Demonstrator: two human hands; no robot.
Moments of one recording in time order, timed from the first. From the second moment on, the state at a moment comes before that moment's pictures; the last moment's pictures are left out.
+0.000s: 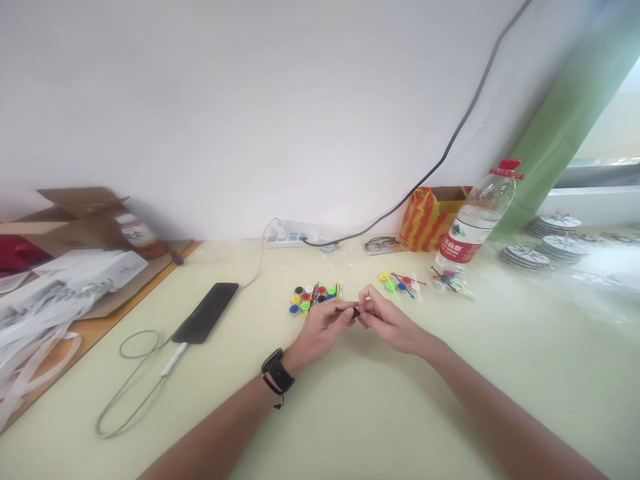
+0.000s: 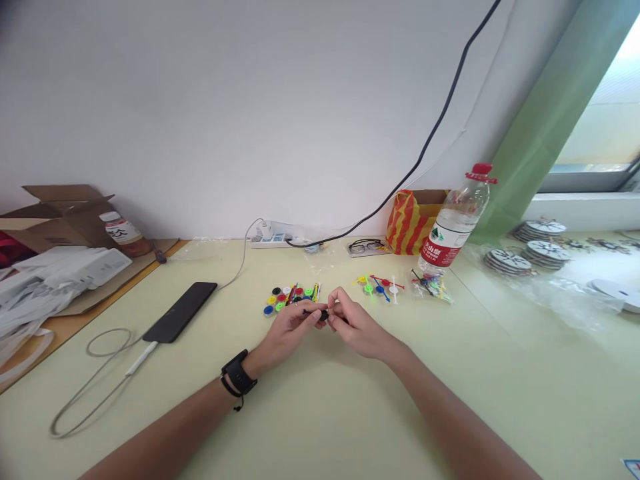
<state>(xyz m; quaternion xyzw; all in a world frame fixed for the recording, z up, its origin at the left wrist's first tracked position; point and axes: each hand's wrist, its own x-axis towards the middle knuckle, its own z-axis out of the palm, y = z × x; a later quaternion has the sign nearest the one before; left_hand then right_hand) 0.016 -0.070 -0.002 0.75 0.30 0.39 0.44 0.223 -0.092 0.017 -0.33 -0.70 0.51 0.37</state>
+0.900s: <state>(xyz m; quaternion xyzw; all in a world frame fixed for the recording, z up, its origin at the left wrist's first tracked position) 0.015 -0.065 -0.005 0.72 0.32 0.44 0.42 0.225 -0.083 0.001 -0.42 -0.73 0.40 0.38</state>
